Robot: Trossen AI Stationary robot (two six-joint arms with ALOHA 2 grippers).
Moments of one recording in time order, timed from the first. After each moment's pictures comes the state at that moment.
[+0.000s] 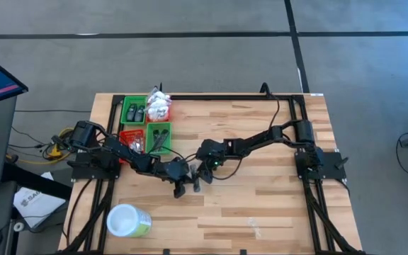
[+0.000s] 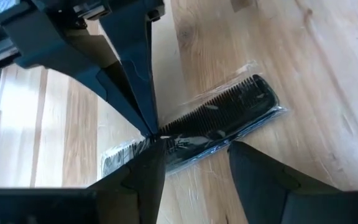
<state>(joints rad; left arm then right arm) -0.20 1.77 0.54 0.41 -0.09 -0.49 -0.02 2.11 1.13 0.13 -0.32 0.42</state>
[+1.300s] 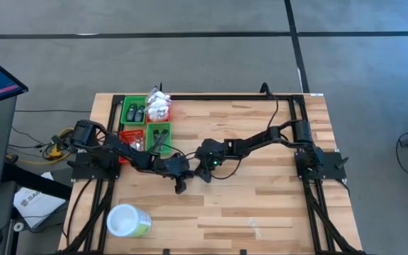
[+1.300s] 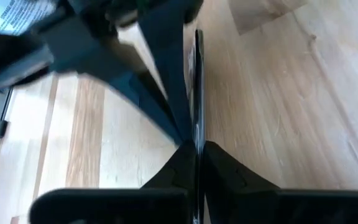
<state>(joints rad) -0.15 1.74 0.54 0.44 -0.13 -0.42 -0.03 2.12 1.13 0.25 -0.35 0.44</state>
